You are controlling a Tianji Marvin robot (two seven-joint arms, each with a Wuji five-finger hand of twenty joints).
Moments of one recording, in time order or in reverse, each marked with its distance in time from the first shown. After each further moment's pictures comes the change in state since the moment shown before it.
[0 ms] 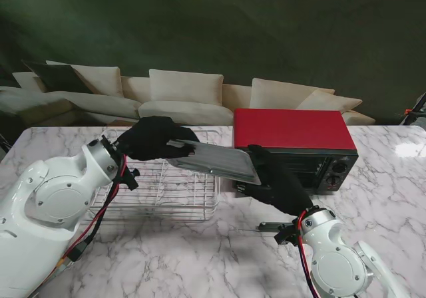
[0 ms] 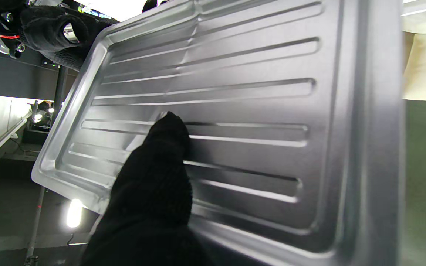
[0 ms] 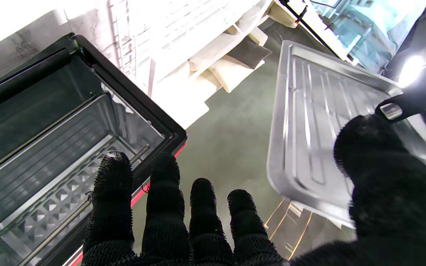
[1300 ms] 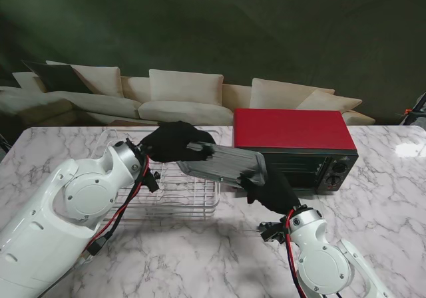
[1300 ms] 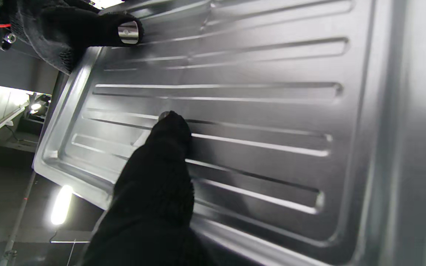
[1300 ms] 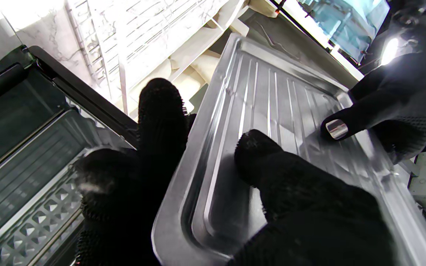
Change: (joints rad) left arm -0.085 -0.016 0.152 0.073 -0.035 0.104 0.025; right arm 0.055 -0.017 -0.085 0.054 0.050 -0.027 -0.079; left_hand 0.011 -0.005 0.000 0.000 0.001 0.015 0.011 0.025 0.000 0.019 0.009 0.000 0.000 0.010 0.000 0.000 0.000 0.010 0.001 0.000; right_hand 0.444 0.122 0.165 -0.114 0.438 -0.030 0.693 -0.150 0.708 0.050 0.303 0.241 0.700 -0.005 0.593 0.303 0.783 -0.078 0.509 0.176
